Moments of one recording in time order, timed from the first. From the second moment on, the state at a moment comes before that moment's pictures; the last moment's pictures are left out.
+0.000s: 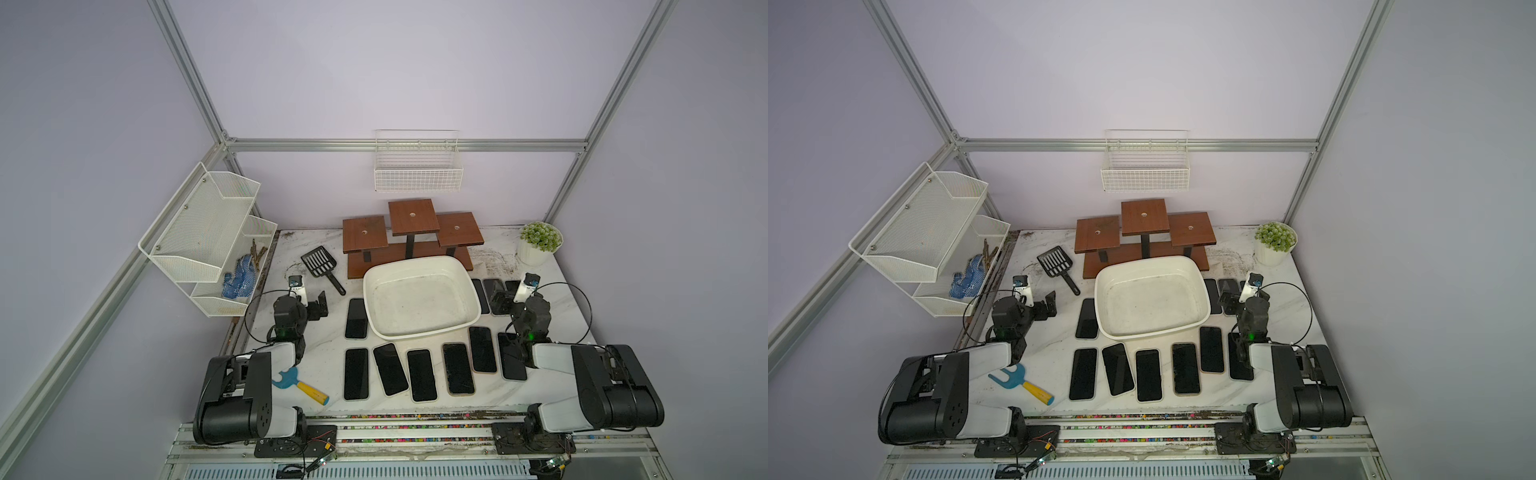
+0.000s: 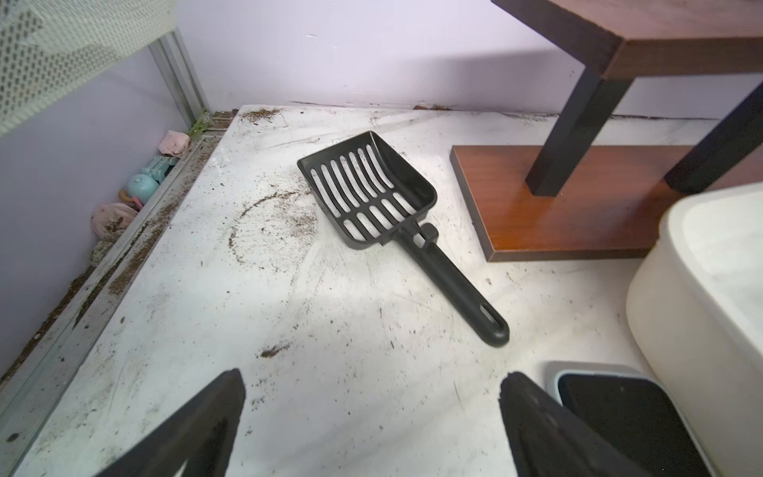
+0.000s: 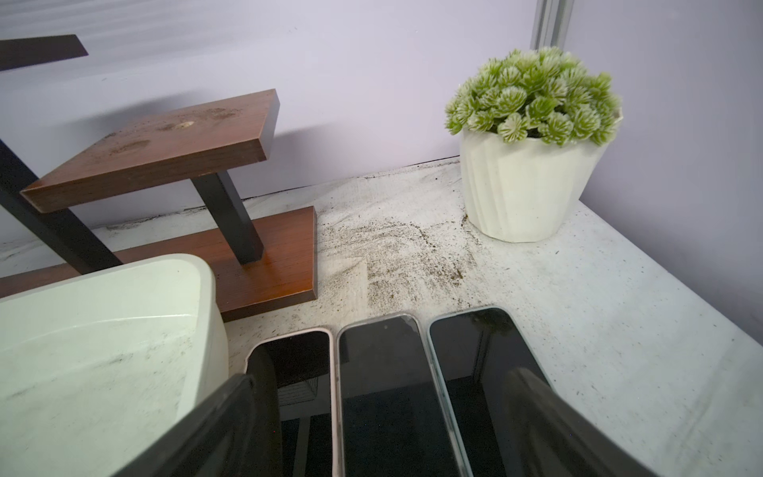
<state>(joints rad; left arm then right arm) 0.08 1.42 0.37 0.70 0.05 0.00 -0.01 1.45 0.33 0.92 0.07 0.15</state>
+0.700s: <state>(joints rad) 0.06 1.58 0.38 0.89 -0.04 0.02 0.00 1.52 0.32 1.03 -0.01 0.09</state>
